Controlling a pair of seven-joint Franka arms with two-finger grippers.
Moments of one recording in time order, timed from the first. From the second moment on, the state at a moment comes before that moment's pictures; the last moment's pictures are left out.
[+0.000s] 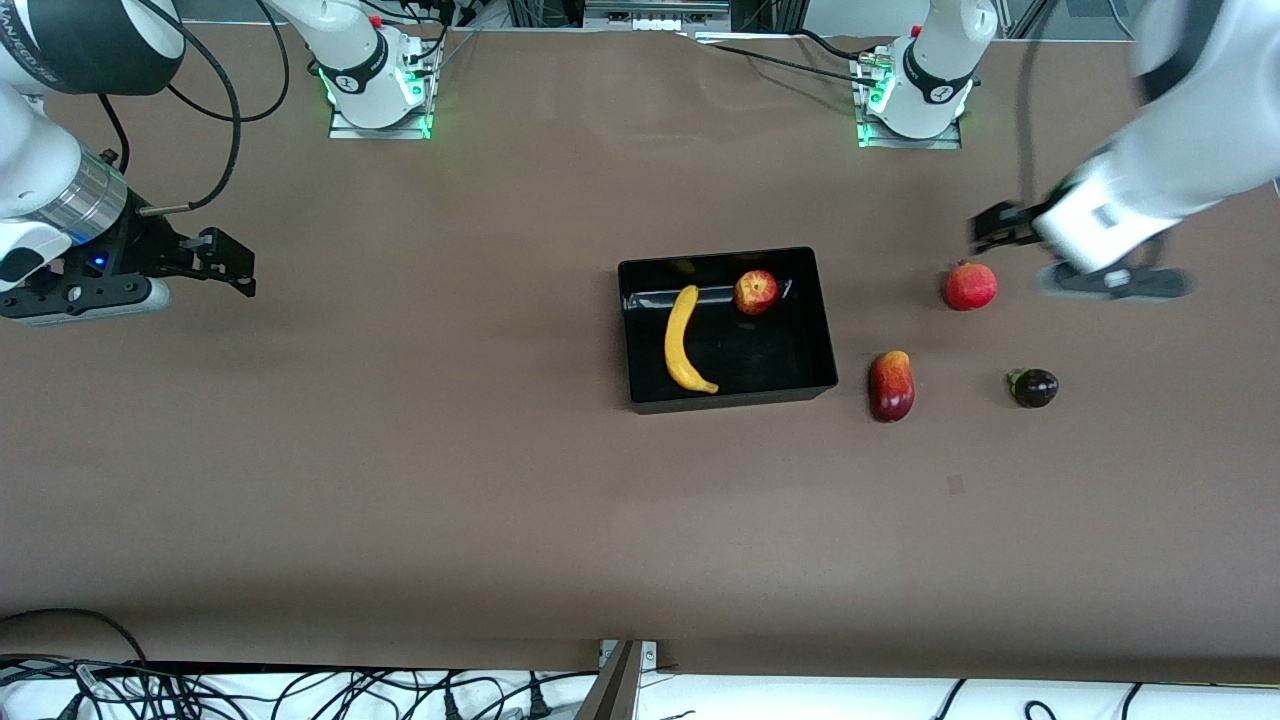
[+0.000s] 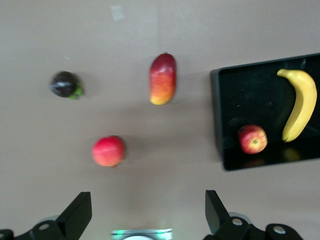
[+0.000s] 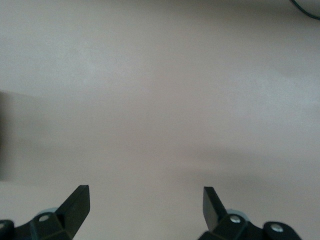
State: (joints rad) left arm -0.02 0.07 -0.20 -1.71 -0.02 1.58 -0.22; right arm 0.10 0.06 0.00 -1.69 -0.01 1.78 -0.05
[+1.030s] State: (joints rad) left arm -0.16 0.36 -0.45 -2.14 0.12 2.36 -0.86; right arm 0.10 0.06 0.00 -1.68 -0.01 1.78 -0.05
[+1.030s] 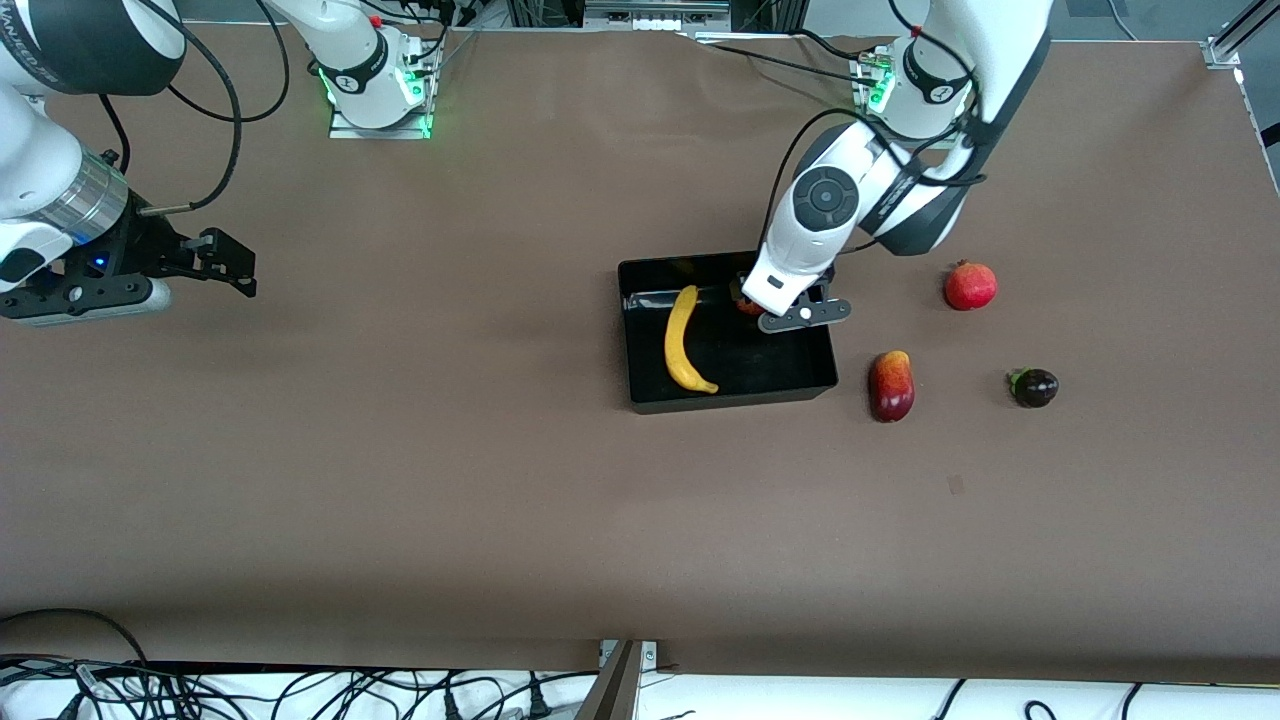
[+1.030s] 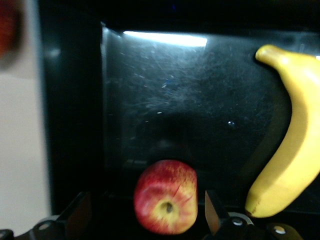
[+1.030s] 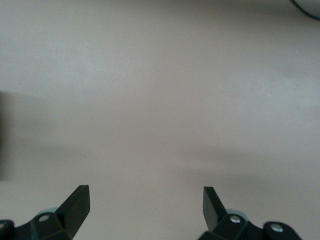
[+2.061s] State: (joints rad) left arm -0.12 0.33 -0.45 -1.94 0.12 1.98 -0.72; right arm 0.10 0.06 0.00 -1.68 -0.01 1.78 -0.05
